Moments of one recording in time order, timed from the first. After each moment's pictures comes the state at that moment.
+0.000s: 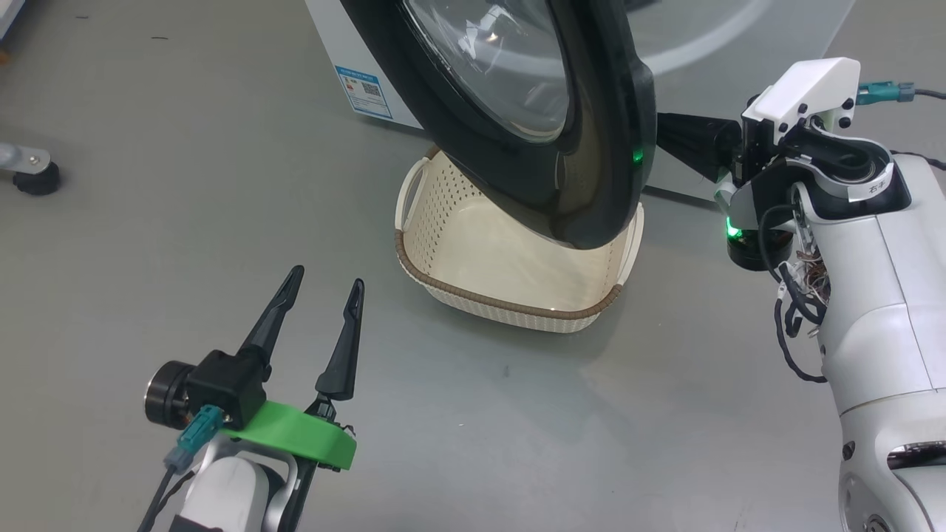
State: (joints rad) left arm -0.20 0.03 -0.26 0.18 -0.28 -0.10 -0.25; right arm -0.88 -0.07 0.05 0.69 1.44 -0.12 0.83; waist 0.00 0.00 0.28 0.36
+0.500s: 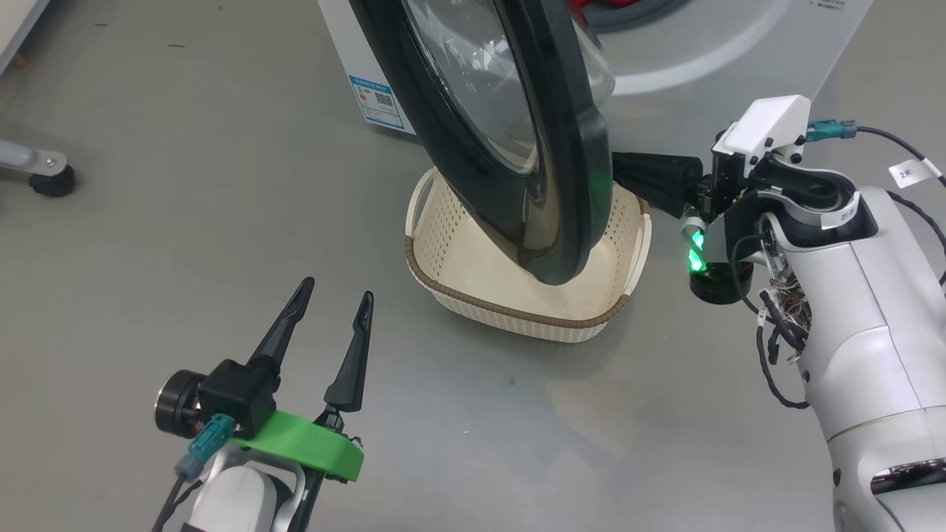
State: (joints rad) left arm -0.18 0.03 -0.28 0.18 -0.28 -0.09 -0.25; right arm -0.83 -0.07 0.15 0.69 1.63 -0.13 0.87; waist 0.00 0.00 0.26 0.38
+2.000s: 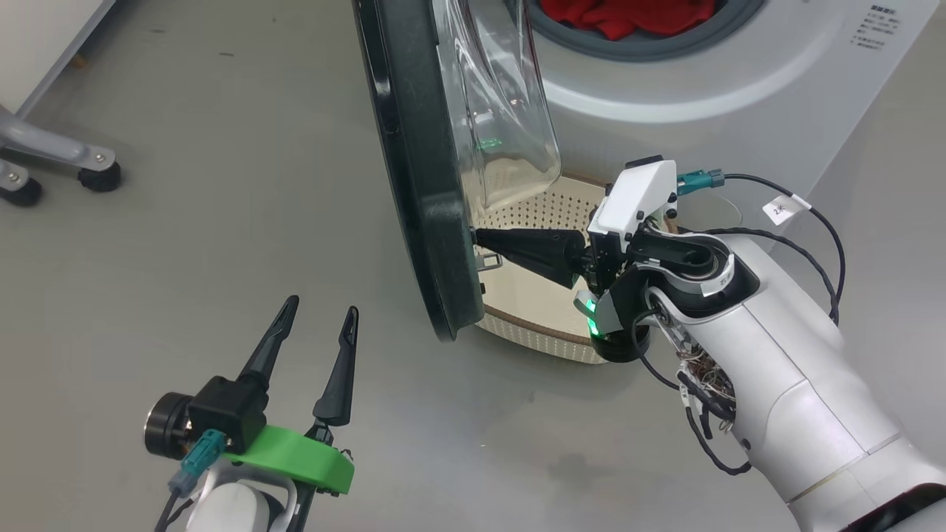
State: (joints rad) left arm -0.14 0.03 -0.26 0.18 -0.28 -0.07 -0.25; right arm -0.75 -0.07 0.60 0.54 1.98 -0.12 0.70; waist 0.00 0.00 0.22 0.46
